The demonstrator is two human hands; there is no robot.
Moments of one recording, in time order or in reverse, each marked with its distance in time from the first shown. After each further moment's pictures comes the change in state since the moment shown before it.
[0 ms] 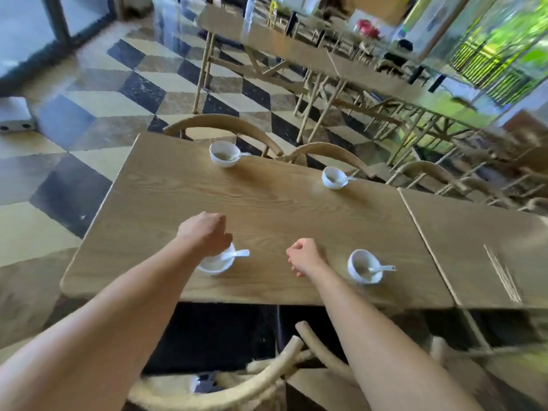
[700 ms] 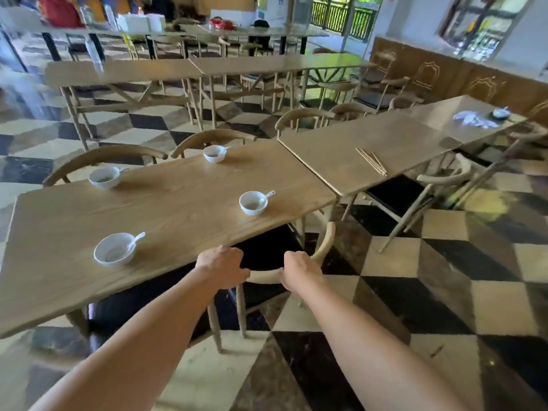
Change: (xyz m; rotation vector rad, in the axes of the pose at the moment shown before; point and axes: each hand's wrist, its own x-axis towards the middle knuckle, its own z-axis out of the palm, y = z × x) left_hand -0.252 0.261 0.094 0.406 -0.190 0.551; right_hand -0.242 0.279 -0.125 -0.316 0.174 0.029
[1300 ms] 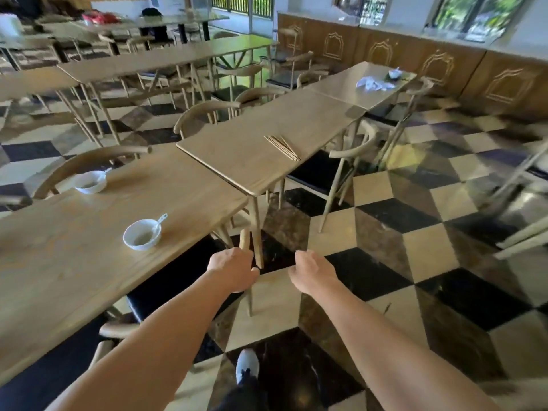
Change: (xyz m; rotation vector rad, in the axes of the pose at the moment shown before) left_hand 0.139 0.270 -0.007 0.138 0.033 0.285; right_hand 0.035 0.268 -0.056 0.110 0.157 0.240
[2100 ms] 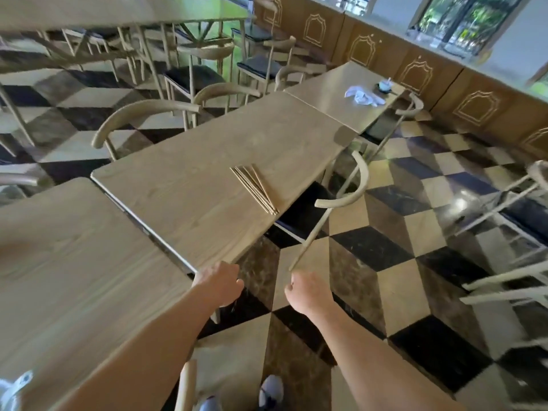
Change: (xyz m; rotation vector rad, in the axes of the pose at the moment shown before) left_hand 0.419 -0.030 -0.057 -0.209 -0.143 0.085; right_hand 0.392 0.050 -0.074 -0.078 -0.231 0.197
